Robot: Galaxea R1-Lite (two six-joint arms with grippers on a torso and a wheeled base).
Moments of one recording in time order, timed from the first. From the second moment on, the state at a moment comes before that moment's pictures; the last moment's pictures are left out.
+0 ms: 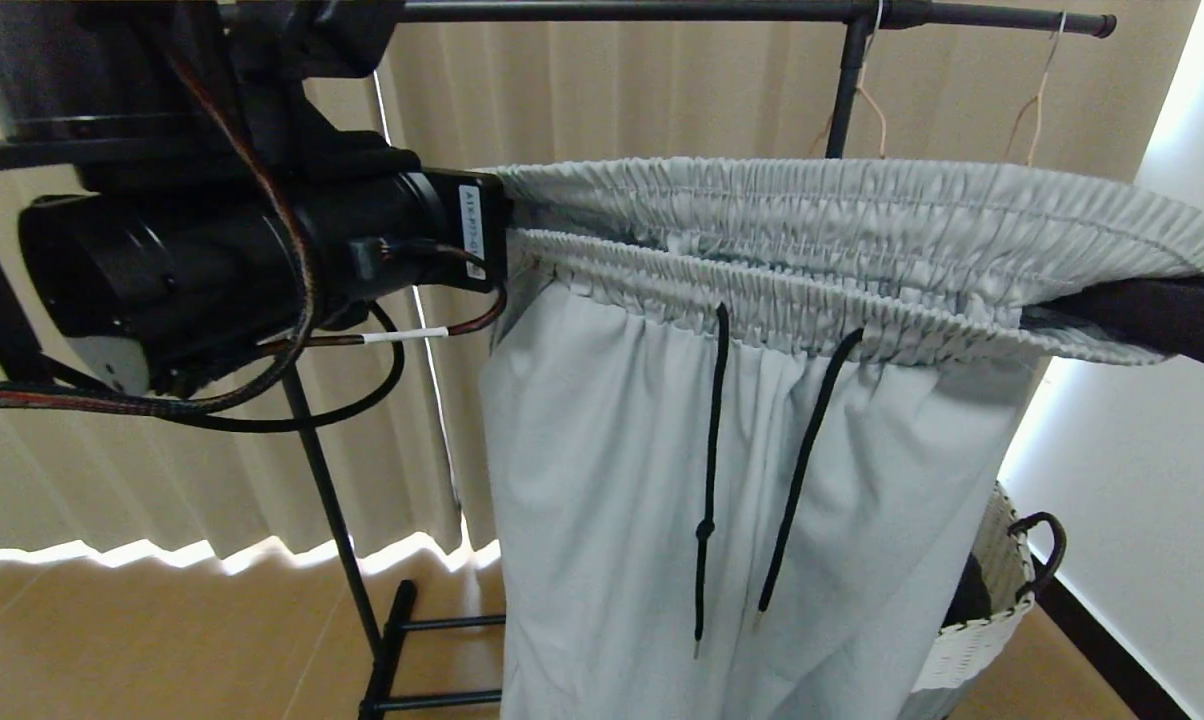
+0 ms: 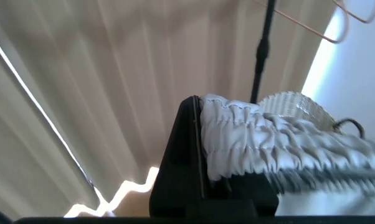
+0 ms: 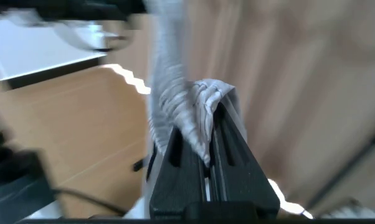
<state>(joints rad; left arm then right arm) -0.66 1.57 -1.24 -0.28 0.26 0.04 0.72 1.09 -0.96 -0.08 0.13 0.00</state>
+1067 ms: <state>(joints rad) -0.61 1.28 -1.19 0.12 -0.18 0.05 0.54 1.26 -0.97 -0.34 0.13 -0.05</state>
